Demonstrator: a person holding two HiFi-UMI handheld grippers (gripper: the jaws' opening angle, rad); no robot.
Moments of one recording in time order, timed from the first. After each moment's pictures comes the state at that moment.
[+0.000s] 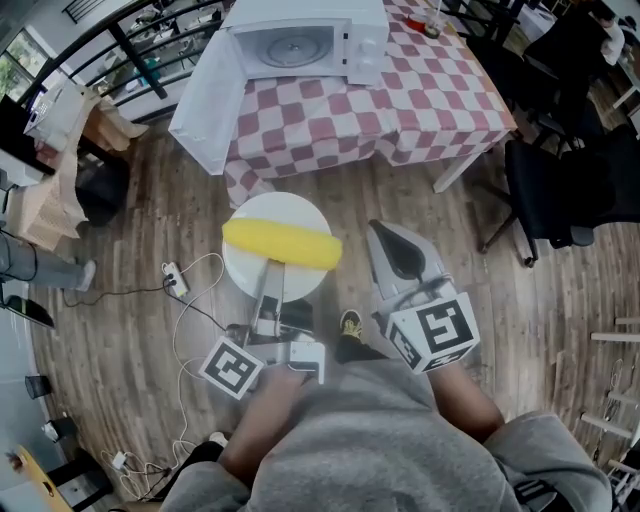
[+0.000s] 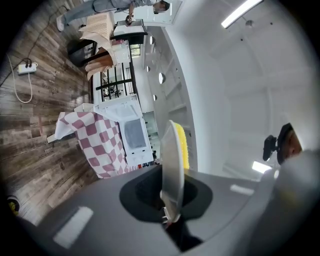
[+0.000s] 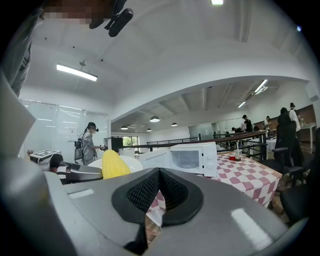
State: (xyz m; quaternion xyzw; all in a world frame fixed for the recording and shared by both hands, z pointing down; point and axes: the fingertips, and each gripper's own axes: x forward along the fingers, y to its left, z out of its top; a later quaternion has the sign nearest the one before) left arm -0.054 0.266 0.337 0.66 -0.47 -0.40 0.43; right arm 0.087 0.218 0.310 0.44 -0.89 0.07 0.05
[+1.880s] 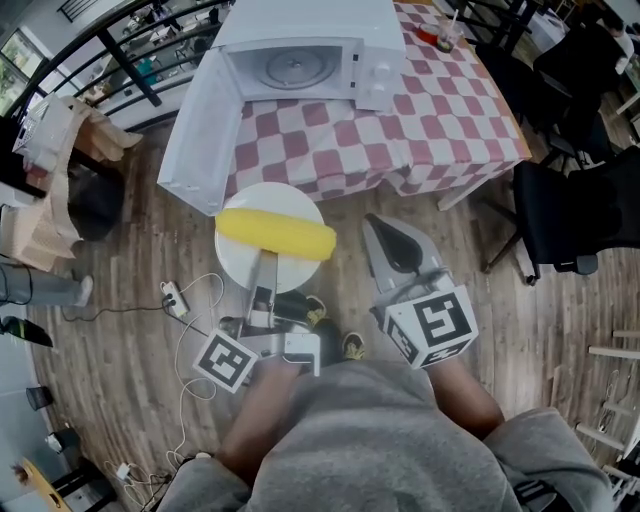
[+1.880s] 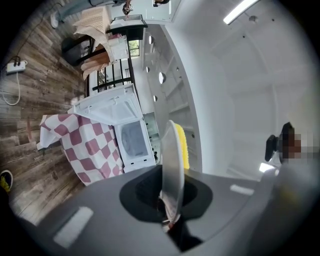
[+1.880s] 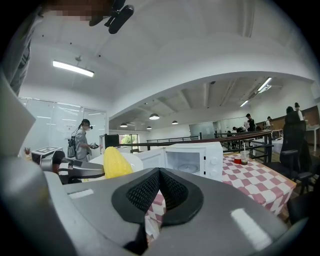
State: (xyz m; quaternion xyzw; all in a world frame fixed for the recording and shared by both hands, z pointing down) left arm -0.091 0.126 0.341 0.66 -0.48 -0.40 0.43; right arm 0.054 0.082 0.318 0.43 -0.90 0.07 0.06
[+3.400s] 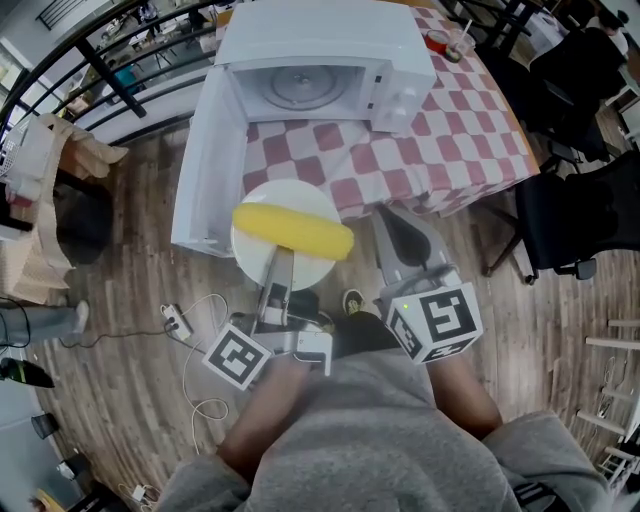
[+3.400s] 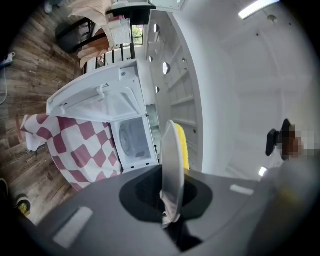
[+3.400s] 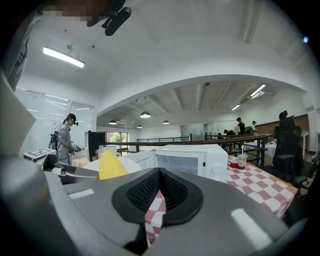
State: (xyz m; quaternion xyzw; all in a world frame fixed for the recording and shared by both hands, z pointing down) left arm -0.140 0.017 0.356 0.66 -0.44 -0.38 0.47; right arm -0.005 -0.025 0.318 0.49 -0.87 0.06 0.07
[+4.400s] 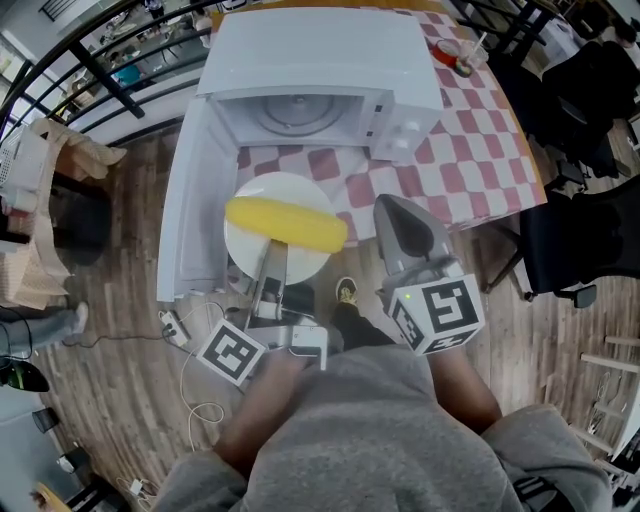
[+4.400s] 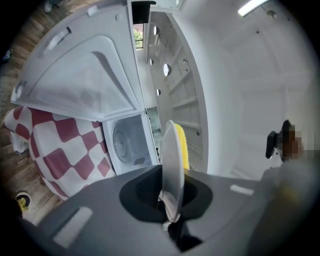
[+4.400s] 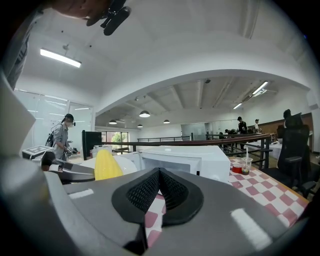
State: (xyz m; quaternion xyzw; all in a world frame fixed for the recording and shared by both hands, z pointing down) left arm -0.128 -0.087 0.352 0.65 -0.46 -0.38 0.46; right arm 0.018 -0.138 0.318 0.48 -0.87 0.06 0.07
